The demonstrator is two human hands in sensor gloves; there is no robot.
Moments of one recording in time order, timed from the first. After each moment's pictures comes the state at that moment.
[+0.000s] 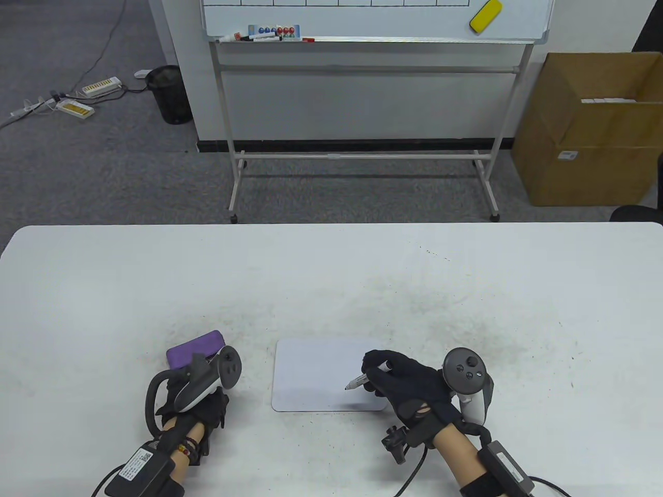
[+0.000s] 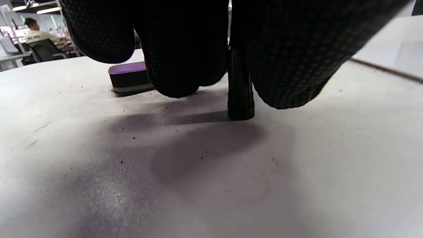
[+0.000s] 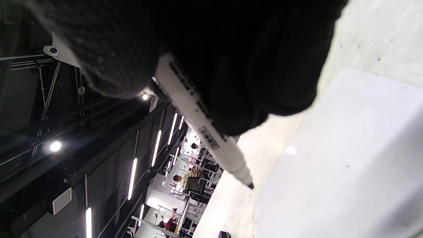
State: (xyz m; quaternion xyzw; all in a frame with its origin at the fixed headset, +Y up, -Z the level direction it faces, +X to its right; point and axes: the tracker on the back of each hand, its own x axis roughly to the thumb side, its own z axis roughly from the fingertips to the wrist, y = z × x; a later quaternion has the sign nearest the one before) left_hand -0.247 -0.737 -0.362 -0.11 0.04 -0.07 0.99; right_hand 0.143 -0.726 -0.344 0.09 0.02 0.79 0.60
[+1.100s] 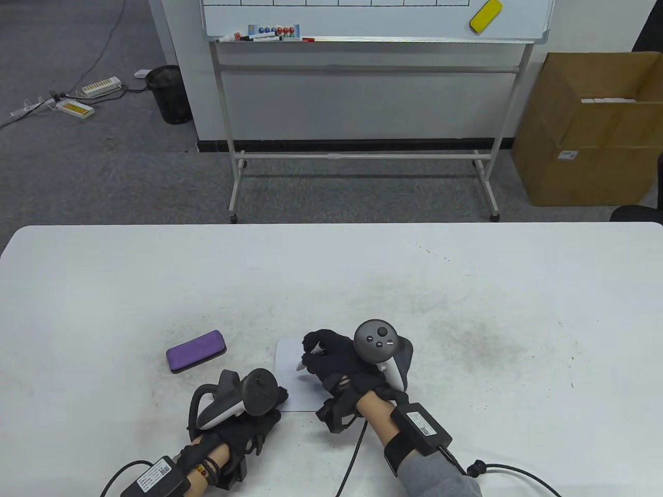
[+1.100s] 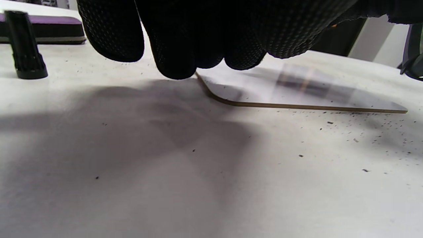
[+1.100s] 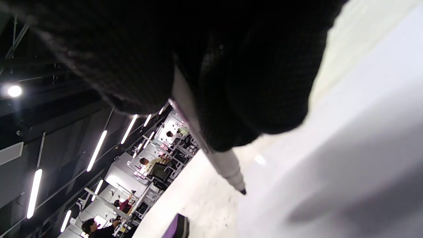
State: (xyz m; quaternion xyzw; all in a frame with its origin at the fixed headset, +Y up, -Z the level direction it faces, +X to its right) left_hand -0.185 -0.746 -0.332 -0.14 -0.14 0.05 0.98; right_hand 0.030 -0.735 -0.398 0.08 0.02 0.87 0.48
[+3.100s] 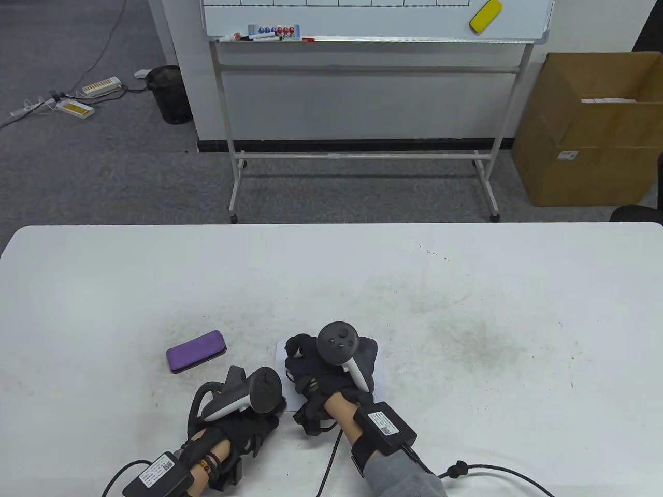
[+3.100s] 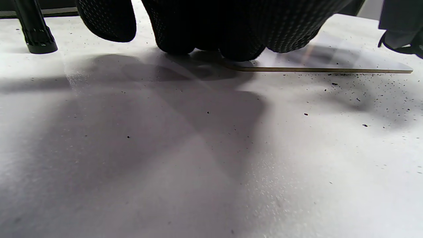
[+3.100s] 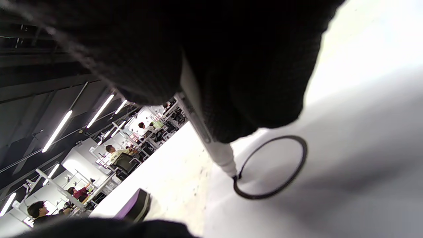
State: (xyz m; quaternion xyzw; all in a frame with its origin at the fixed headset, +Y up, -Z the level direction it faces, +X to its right) left_hand -0.180 -0.754 -0.337 -0.21 -0.15 0.02 0.97; right_hand -0.012 -0.745 -0.401 0.04 0.02 0.92 0.39
